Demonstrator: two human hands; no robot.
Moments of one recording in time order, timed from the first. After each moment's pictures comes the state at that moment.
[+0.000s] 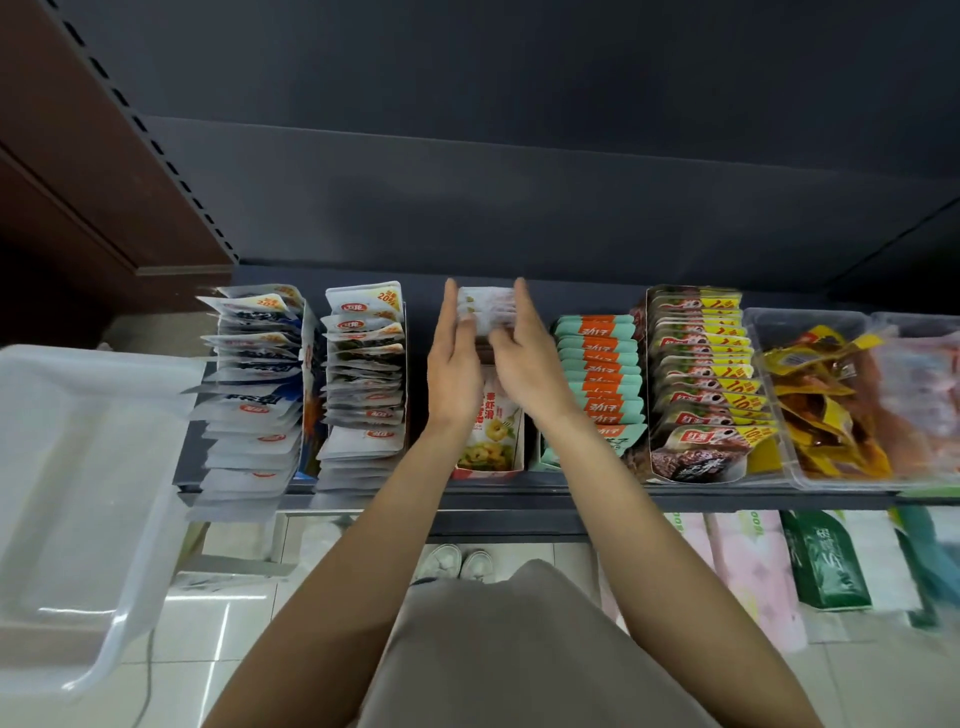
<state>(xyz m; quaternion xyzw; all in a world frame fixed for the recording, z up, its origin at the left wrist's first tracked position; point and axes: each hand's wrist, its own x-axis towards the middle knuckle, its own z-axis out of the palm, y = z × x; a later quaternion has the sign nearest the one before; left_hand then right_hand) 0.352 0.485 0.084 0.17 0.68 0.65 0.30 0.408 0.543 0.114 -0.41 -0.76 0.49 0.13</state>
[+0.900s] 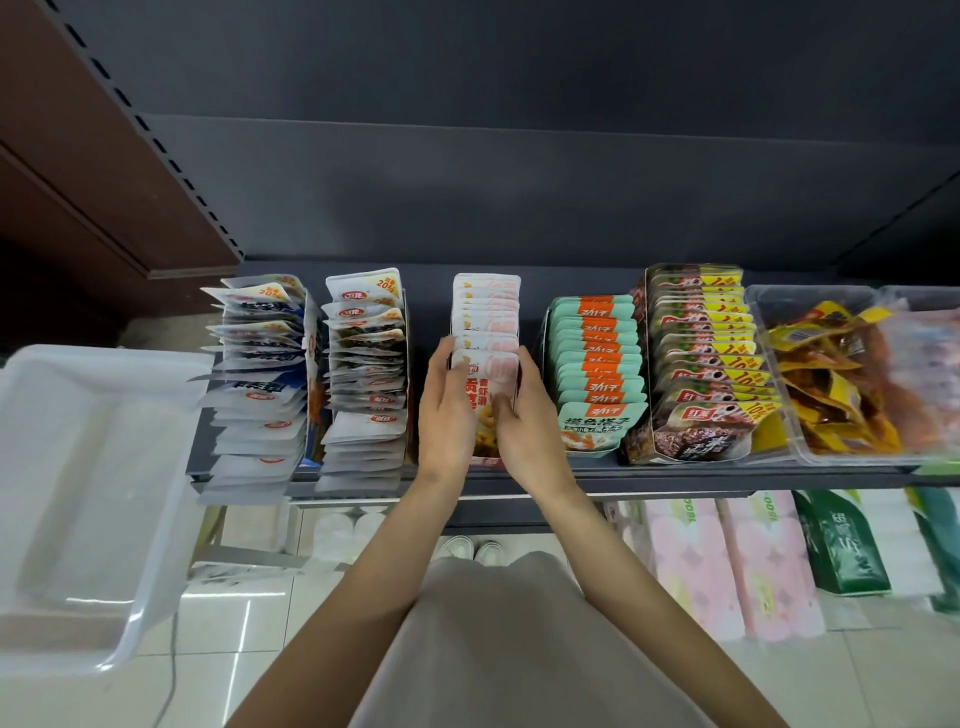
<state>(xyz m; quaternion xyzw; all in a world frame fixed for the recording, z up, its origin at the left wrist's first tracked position) 0.381 0.441 0.079 0.11 0.70 0.63 0.33 0.452 0.487 0.084 -0.41 -0.71 0.53 0.20</state>
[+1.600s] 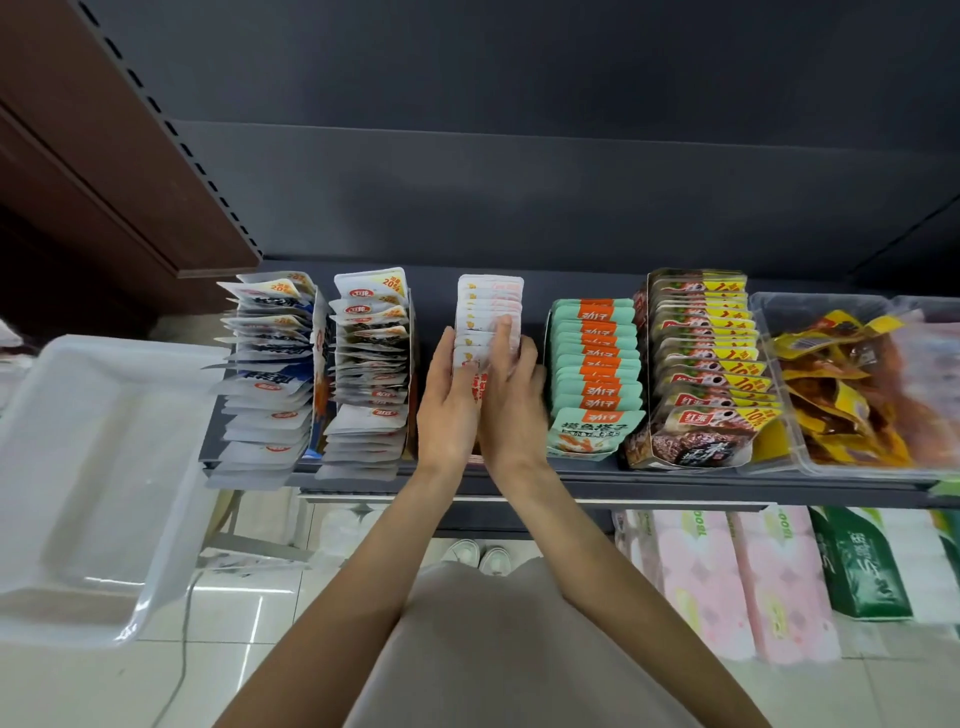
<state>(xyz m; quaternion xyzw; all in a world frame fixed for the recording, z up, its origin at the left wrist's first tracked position) 0.387 0.440 0.085 0.12 0.74 0.59 0.31 0.431 0.490 0.062 -0.44 -0.89 0.11 0.05</state>
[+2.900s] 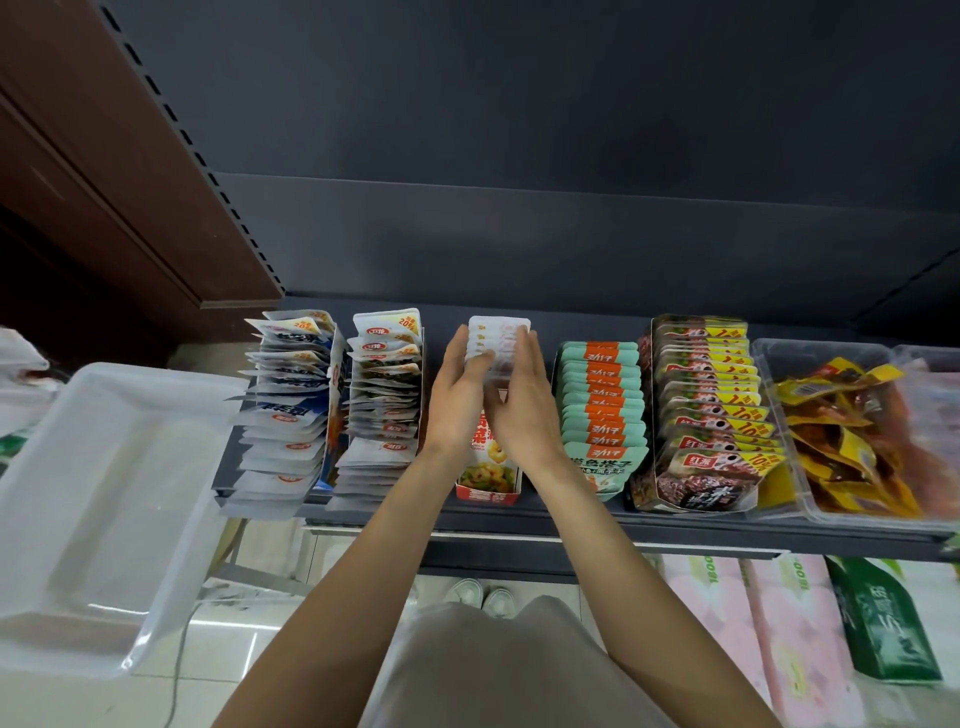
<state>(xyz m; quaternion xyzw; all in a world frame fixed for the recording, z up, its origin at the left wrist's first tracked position) 0.355 0.471 0.098 0.11 0.66 0.65 0.35 0.418 0.519 0.097 -0.41 -0.81 0.38 0.15</state>
